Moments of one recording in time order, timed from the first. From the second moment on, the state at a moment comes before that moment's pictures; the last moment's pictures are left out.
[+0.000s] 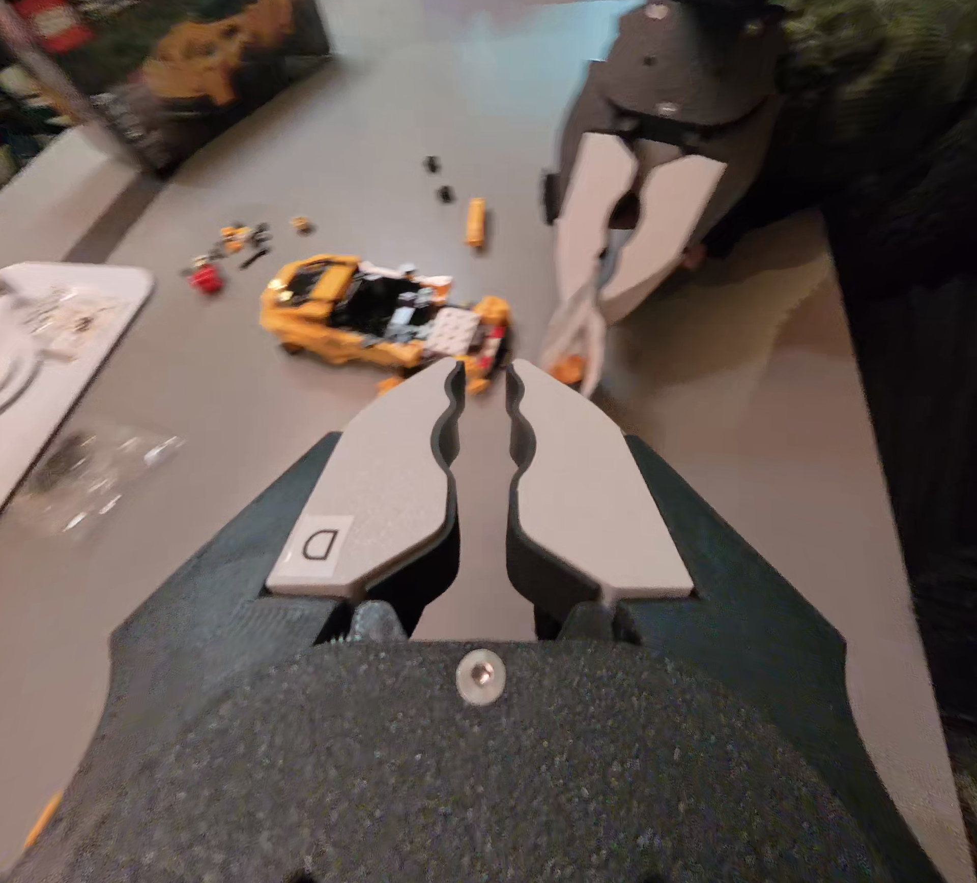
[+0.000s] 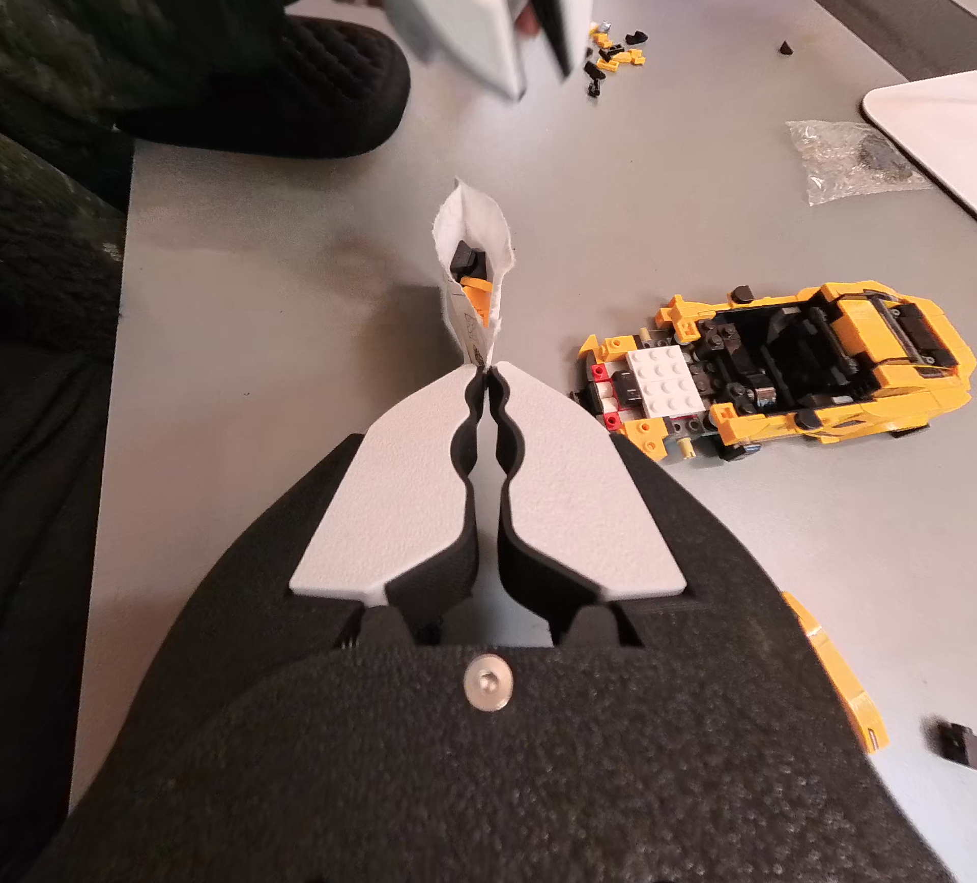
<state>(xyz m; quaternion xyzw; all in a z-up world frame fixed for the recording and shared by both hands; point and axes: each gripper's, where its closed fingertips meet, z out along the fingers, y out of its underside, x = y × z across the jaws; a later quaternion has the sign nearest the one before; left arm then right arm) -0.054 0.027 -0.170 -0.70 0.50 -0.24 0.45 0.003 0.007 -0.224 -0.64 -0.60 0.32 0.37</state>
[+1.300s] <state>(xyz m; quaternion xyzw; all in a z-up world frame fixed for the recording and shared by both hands) -0.136 0.070 -0.200 -0.78 0.39 -0.23 0.43 0.004 0.006 -0.221 -0.63 -0.60 0.31 0.38</state>
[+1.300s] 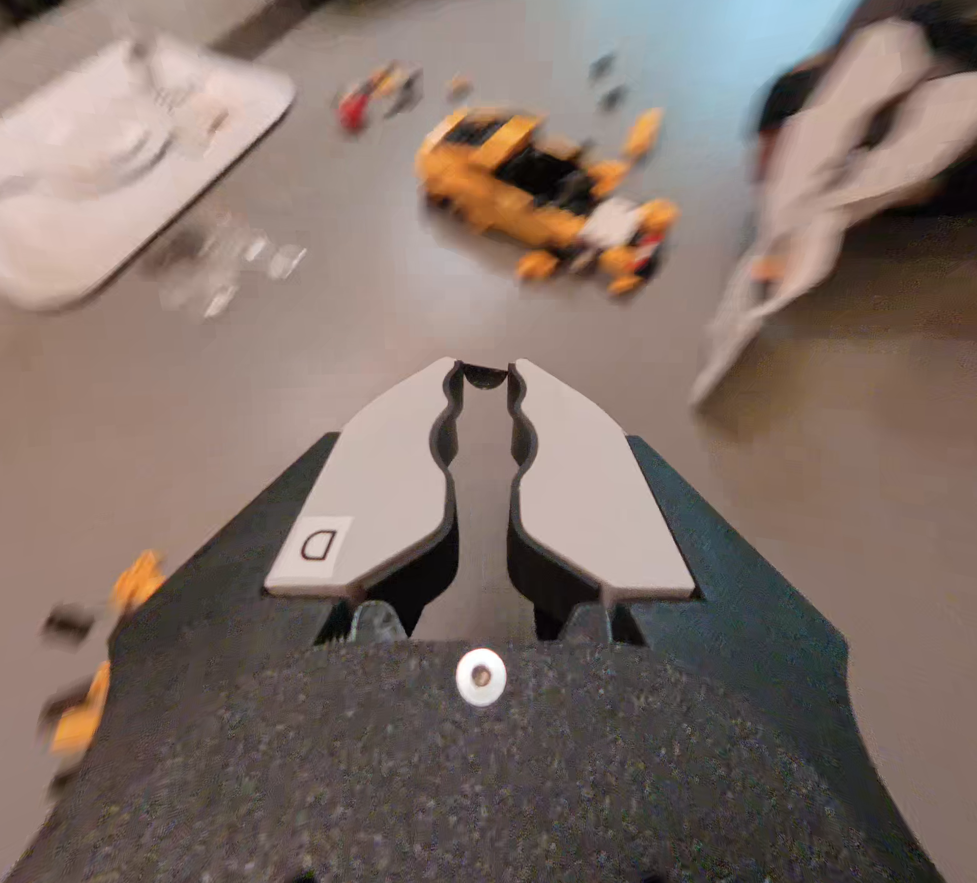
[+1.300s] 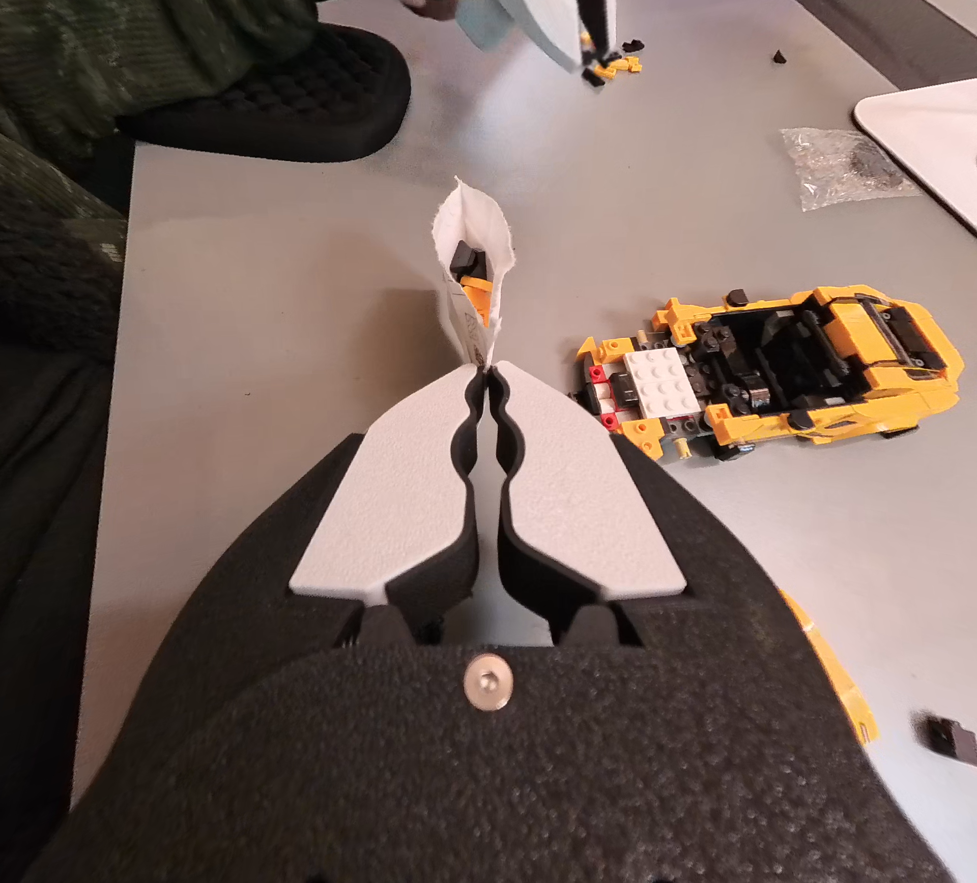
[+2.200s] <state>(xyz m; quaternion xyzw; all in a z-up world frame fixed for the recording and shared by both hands) -0.028 -0.003 -0.192 -0.64 0.59 -0.27 0.41 0.003 0.006 -0.217 -0.64 -0.58 0.34 0.38</state>
